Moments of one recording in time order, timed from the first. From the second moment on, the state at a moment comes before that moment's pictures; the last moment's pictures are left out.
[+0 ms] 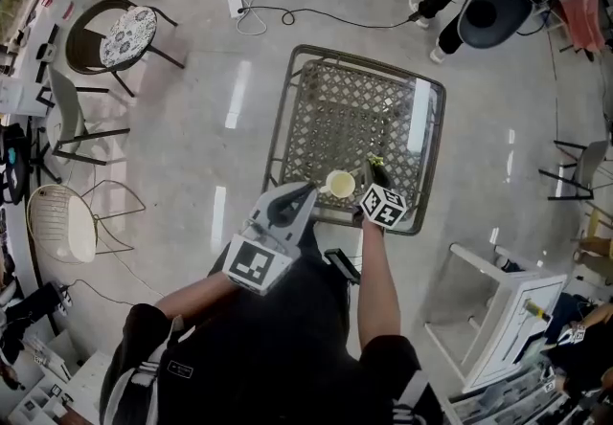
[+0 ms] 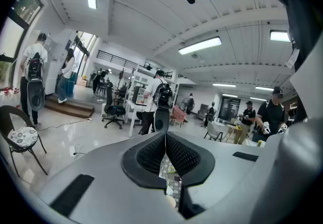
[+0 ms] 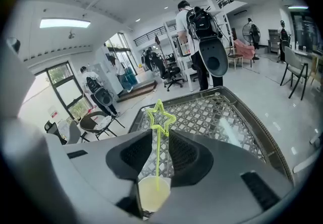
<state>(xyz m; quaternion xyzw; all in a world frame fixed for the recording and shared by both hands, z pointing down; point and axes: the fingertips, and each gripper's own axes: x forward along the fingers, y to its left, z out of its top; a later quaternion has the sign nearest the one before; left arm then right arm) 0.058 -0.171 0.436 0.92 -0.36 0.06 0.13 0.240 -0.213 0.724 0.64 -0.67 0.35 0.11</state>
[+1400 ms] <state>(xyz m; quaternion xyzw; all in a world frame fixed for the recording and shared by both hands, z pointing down) 0.041 -0.154 0.407 0.93 -0.36 0.03 0.12 0.212 -0.151 0.567 0.68 -0.68 0.27 0.03</state>
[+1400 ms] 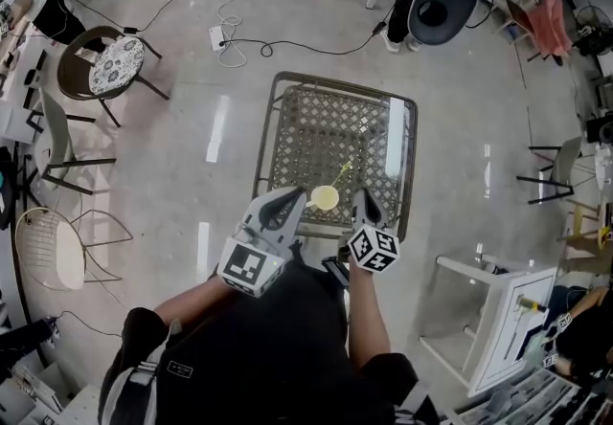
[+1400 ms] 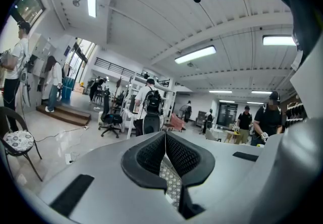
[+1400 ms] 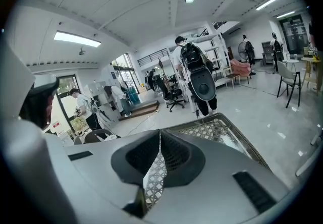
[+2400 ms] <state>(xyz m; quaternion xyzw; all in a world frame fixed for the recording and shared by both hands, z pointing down) 0.052 -0.147 0.406 0.93 -0.34 0.01 0.11 0.174 -0.088 0.442 0.70 -0.69 0.17 0.00</state>
